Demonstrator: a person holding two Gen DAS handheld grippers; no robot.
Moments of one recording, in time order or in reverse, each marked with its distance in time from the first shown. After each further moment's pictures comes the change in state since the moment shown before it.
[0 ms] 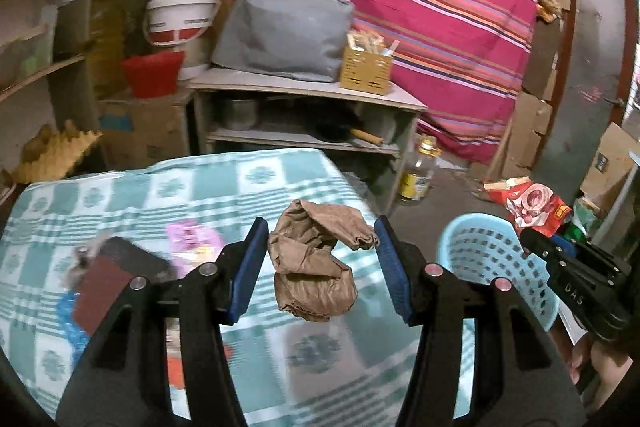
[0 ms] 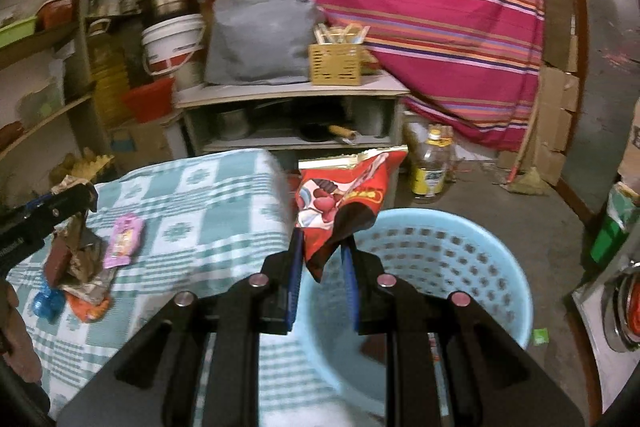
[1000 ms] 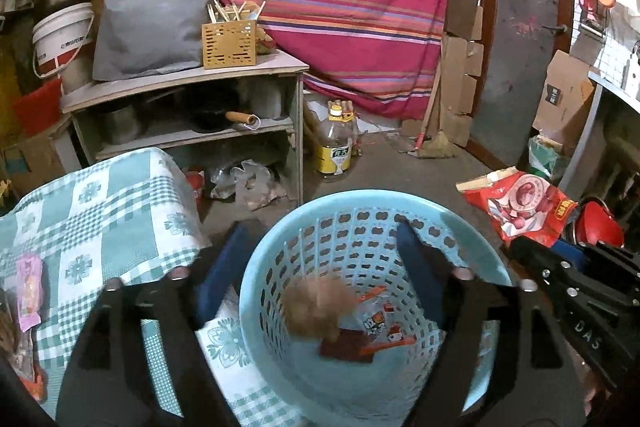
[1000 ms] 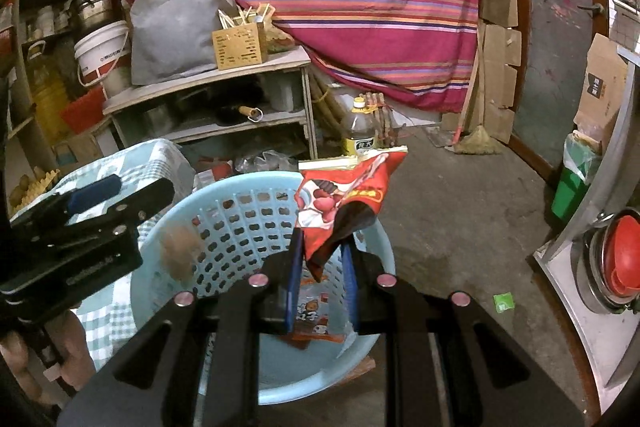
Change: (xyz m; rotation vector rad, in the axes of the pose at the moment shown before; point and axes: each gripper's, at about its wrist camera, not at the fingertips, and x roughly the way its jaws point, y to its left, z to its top) left arm 0.100 -0.195 -0.028 0.207 0.059 -0.181; right arm 0.009 -0.141 -0.029 0.125 0.067 -0.135
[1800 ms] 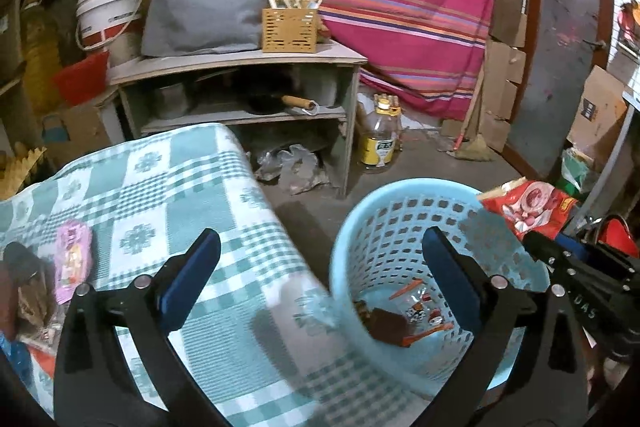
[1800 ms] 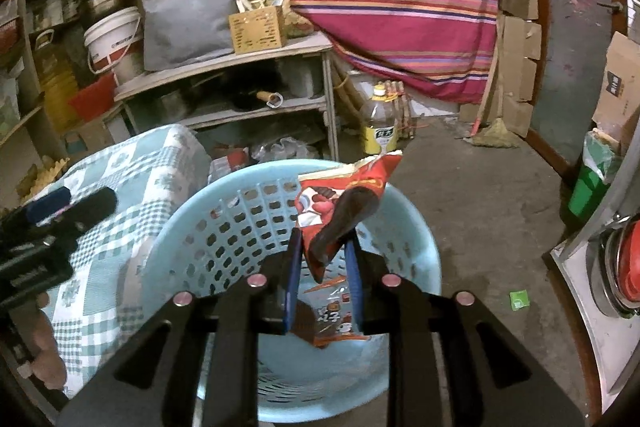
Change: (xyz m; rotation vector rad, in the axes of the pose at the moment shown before) left arm -0.027 0.057 -0.010 -0.091 0.038 0.125; right arm 0.026 0.028 -0.001 -0.027 0.055 0.057
